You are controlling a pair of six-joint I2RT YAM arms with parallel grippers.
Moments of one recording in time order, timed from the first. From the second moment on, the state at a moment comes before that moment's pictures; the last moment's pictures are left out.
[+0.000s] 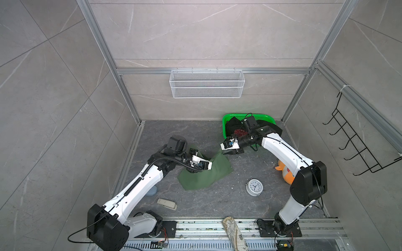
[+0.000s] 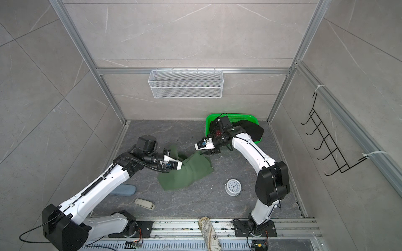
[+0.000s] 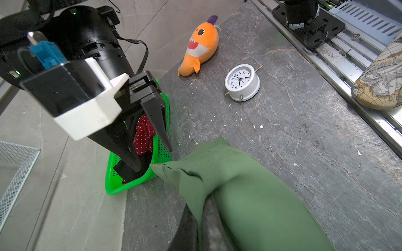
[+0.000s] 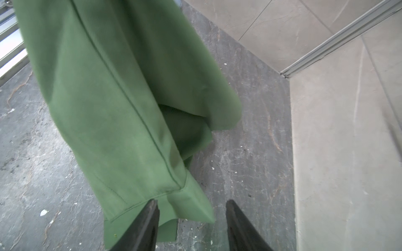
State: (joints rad) left arm -0.55 1.21 1.07 -0.55 0.77 1.29; right arm 0.39 1.74 1.55 -0.88 -0.77 -1.50
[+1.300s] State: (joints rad) left arm -0.57 1.30 0.96 -0.31 0.66 0.87; right arm 0.41 1.59 1.29 -0.64 -0.30 -1.25
